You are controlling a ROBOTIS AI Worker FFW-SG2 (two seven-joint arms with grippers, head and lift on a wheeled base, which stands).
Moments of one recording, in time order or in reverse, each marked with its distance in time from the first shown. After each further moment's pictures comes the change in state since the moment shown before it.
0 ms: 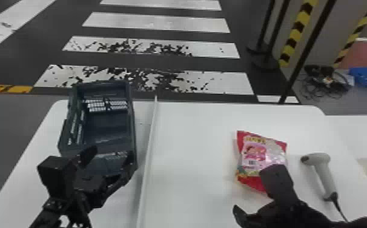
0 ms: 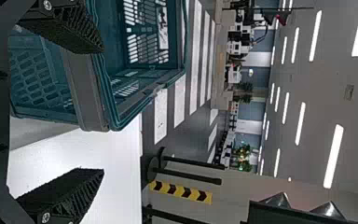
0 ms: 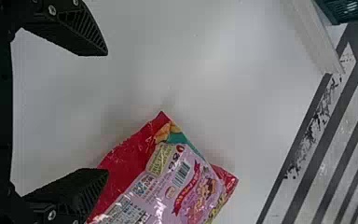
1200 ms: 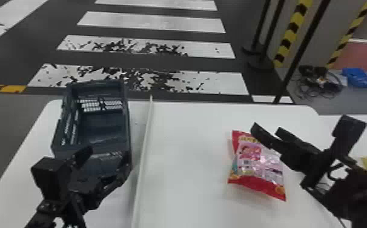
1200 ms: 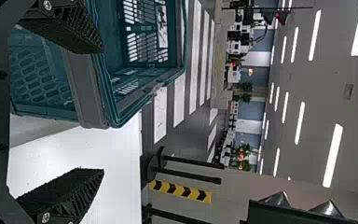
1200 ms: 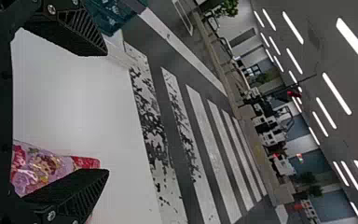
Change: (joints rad) left arm 0.004 -0.005 -0.004 -0.004 -0.007 0.000 0.006; right arm -0.175 0.157 -0.433 0.245 -0.613 -0.437 0.075
